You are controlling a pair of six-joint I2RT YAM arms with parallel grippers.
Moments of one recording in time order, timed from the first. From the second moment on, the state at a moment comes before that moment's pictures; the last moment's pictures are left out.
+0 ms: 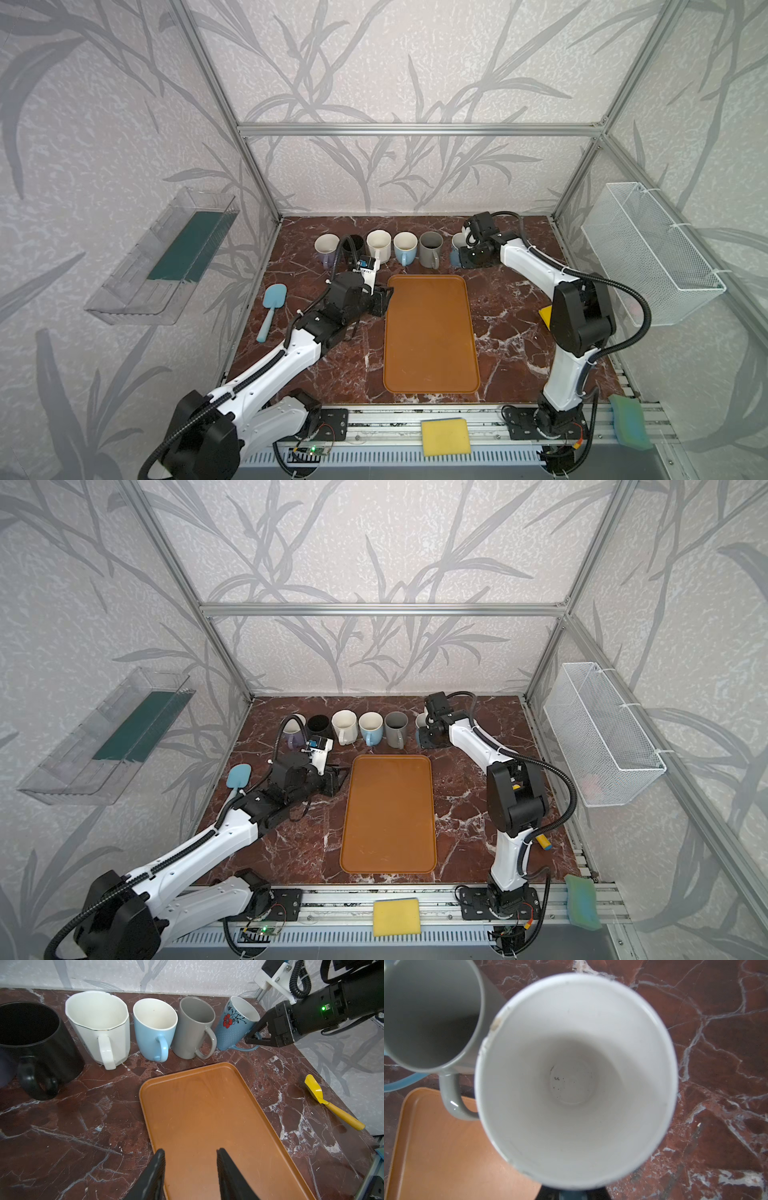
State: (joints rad) left arm -0.54 1.06 0.67 -0.12 0.07 -0.31; right arm 0.34 1.91 1.53 -0.67 0.00 0.19
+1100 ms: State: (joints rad) left arm -0.54 1.02 0.66 -0.15 0.06 -0.31; right arm 0.34 2.03 1.61 -0.70 0.03 0.19
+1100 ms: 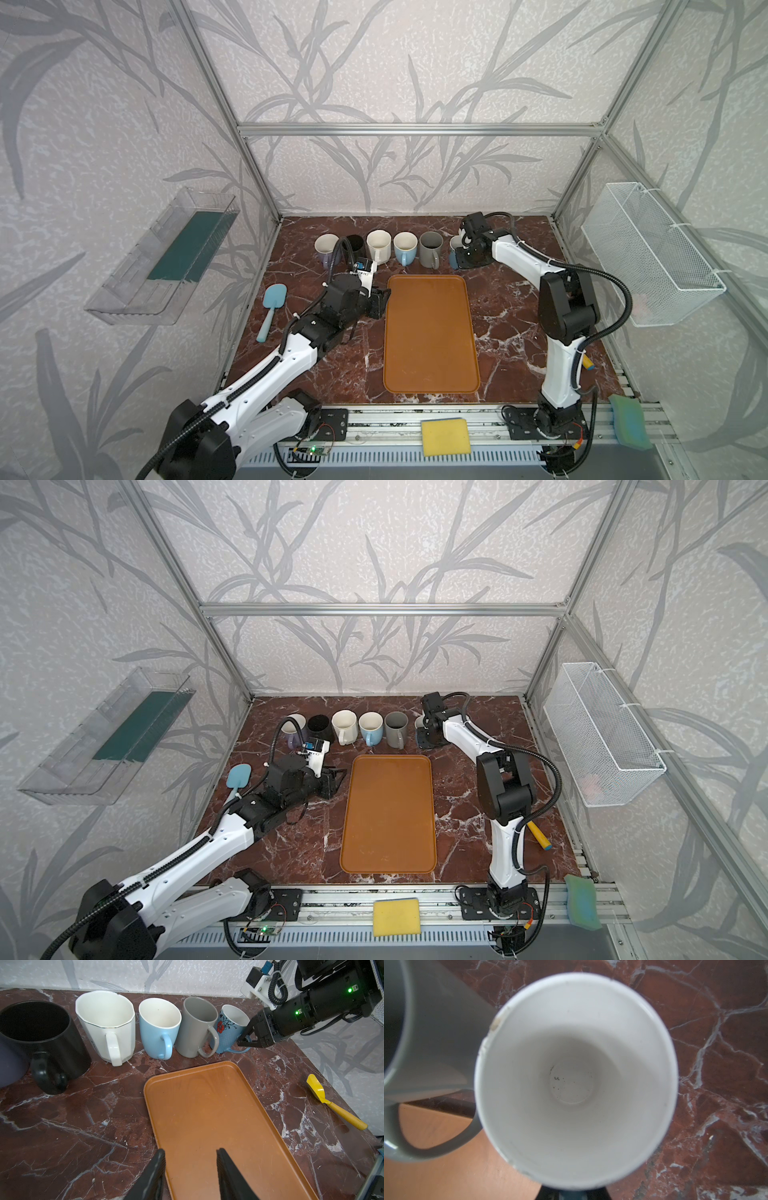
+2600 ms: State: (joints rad) left arm -0.54 1.02 0.66 -0.17 0.06 -0.31; right arm 0.36 2.05 1.66 -0.74 0.07 0.19
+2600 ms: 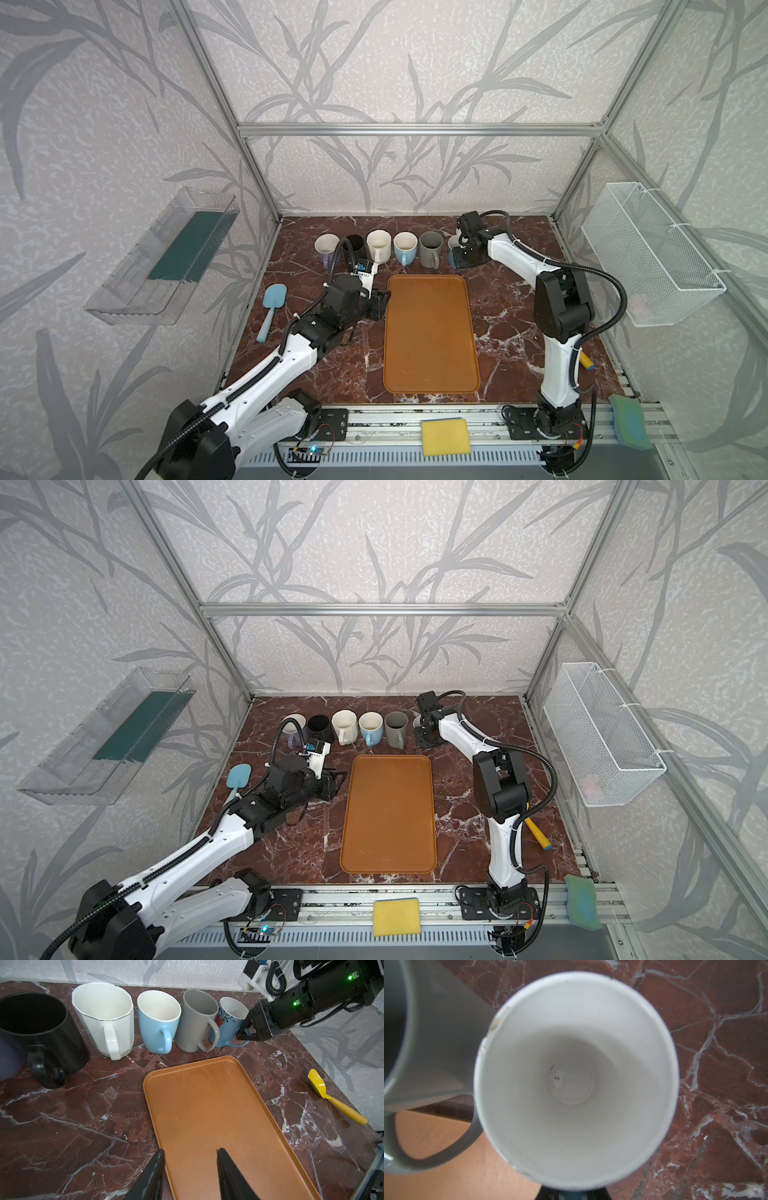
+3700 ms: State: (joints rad) left arm -0.54 1.02 0.66 -0.18 0.06 -0.31; right arm 0.36 2.03 1.64 -0.72 -0.01 0.21
